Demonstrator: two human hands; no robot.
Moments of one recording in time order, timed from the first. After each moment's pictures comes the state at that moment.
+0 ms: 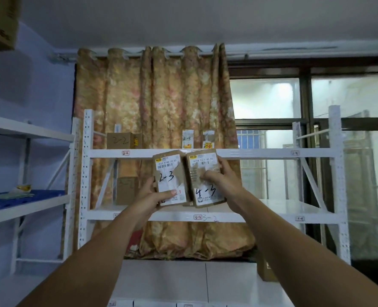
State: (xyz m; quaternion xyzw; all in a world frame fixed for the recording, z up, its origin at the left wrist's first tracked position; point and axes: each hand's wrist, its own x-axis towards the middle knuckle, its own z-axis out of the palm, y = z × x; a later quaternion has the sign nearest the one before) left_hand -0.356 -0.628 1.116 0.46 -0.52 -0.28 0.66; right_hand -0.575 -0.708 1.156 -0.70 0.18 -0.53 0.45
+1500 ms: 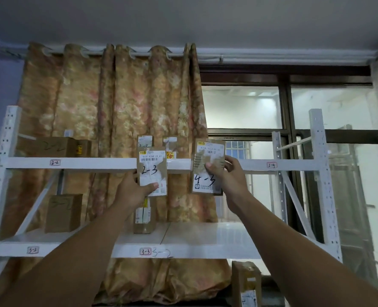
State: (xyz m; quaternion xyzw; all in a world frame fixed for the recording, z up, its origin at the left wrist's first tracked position) left_hand -0.438 -0.902 1.159 0.52 -0.51 -0.04 0.68; right_hand -0.696 -0.954 1.187 -0.59 0.15 -0.66 0.43
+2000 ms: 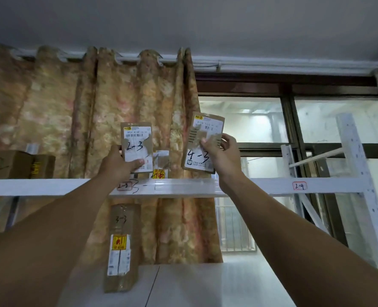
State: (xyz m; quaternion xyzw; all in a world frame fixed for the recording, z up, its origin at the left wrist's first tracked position) left_hand -0.325 -1.092 1.306 0.55 -0.52 0.09 0.65; right_hand -0.611 -1.137 1.304 -0.58 0.07 -0.74 0.35
